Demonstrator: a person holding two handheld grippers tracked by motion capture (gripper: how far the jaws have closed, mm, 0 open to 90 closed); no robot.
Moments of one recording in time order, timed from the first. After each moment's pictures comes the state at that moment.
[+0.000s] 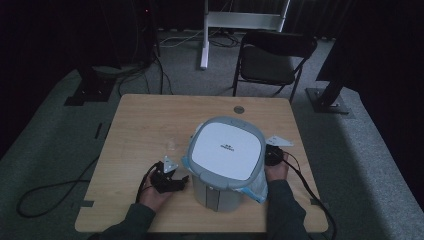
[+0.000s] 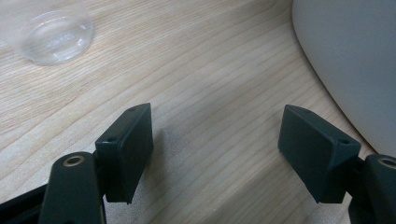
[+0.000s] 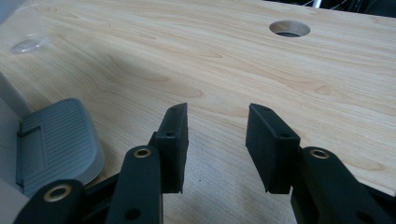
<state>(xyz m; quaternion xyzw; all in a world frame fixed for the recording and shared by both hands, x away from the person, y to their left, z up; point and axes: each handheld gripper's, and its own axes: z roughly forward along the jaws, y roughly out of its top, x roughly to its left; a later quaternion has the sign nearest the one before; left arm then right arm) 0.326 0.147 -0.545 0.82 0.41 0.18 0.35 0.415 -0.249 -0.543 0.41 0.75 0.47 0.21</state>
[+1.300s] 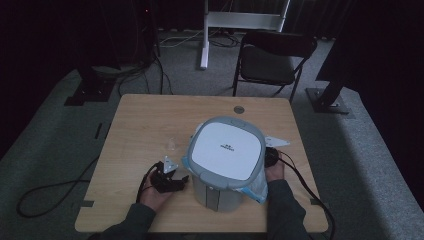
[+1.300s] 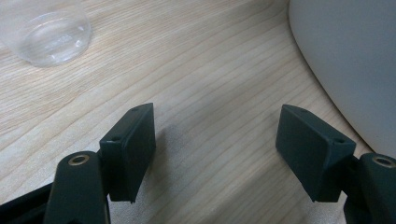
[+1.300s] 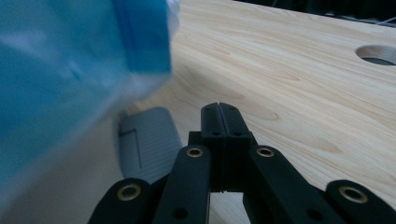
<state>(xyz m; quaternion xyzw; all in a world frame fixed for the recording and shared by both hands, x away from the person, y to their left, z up) 0.326 0.147 -0.545 0.82 0.41 0.18 0.35 0.410 -0.234 -0.535 0.32 0.78 0.53 0.14</state>
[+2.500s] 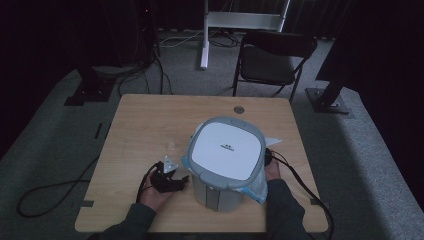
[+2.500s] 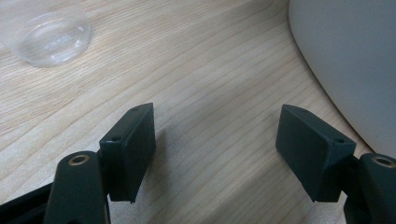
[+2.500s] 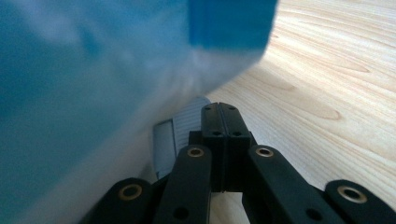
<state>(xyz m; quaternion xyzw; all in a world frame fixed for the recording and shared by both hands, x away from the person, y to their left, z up) 0.326 0.147 -0.545 0.82 0.41 0.18 0.35 0.419 -0.218 -0.543 0.28 0.81 0.52 0.08</state>
